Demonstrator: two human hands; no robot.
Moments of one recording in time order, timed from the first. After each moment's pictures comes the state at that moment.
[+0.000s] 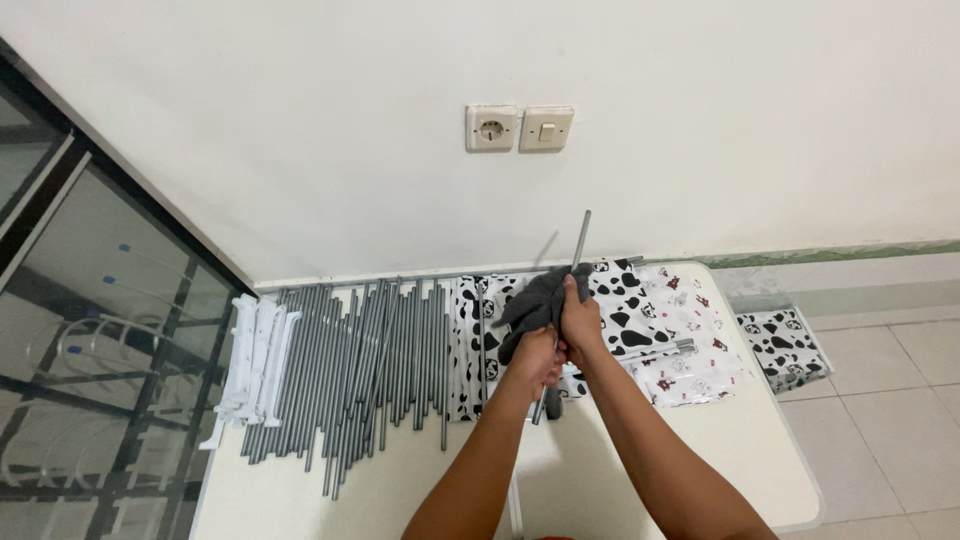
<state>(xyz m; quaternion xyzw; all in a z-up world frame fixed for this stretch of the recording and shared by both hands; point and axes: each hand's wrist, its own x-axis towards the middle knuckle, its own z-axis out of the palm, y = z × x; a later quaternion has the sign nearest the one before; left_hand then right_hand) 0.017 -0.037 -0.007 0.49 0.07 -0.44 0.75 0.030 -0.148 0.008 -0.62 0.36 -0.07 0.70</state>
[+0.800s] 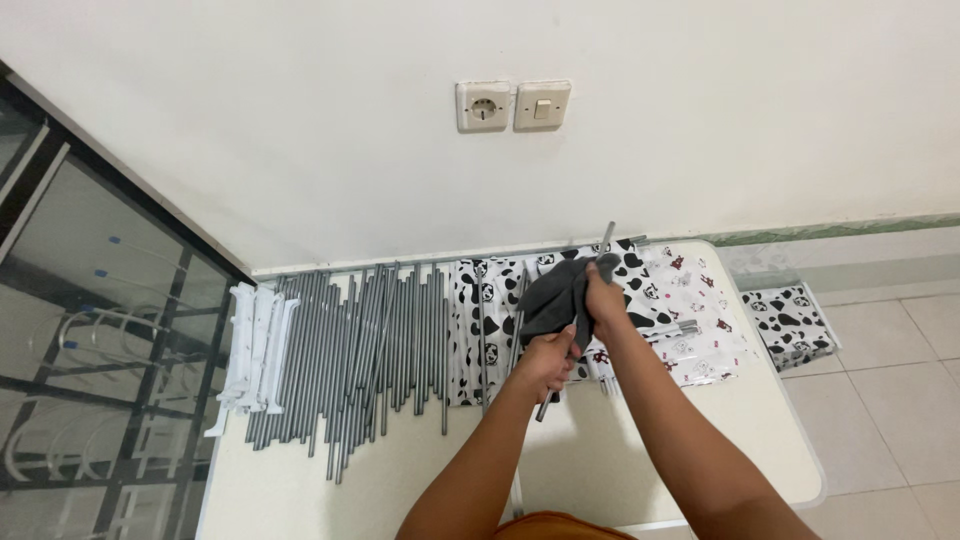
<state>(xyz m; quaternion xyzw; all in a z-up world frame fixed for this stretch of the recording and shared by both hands) -0.006 -0.040 -0.012 0.56 0.06 -0.48 0.67 0.046 -0.207 -0.026 -0.58 0.40 -0.09 0.71</state>
